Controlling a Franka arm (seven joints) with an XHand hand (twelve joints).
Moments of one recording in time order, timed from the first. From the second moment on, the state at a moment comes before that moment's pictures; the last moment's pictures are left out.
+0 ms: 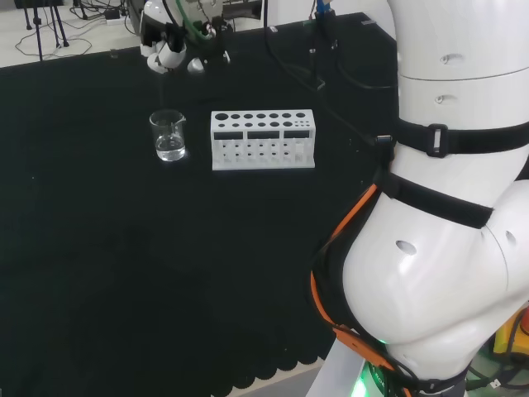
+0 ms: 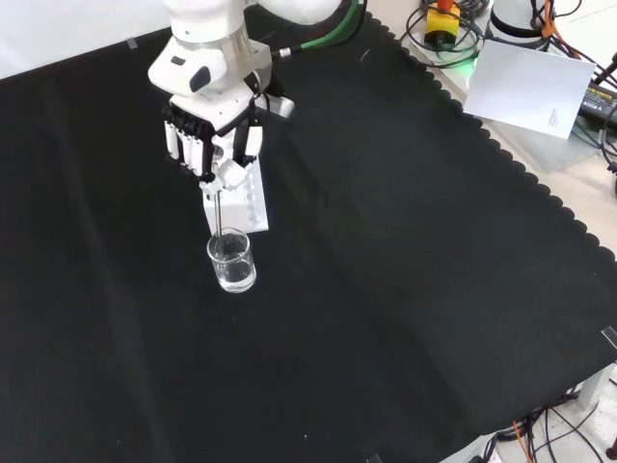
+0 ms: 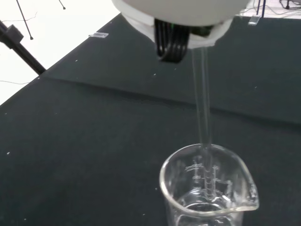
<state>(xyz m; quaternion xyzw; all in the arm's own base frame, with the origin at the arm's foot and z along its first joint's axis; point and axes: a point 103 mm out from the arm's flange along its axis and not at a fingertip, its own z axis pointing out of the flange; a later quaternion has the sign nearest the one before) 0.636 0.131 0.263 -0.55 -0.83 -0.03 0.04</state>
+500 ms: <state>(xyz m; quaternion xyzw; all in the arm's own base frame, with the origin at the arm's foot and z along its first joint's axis) 0.613 0.098 0.262 -0.56 -0.83 -0.02 0.04</state>
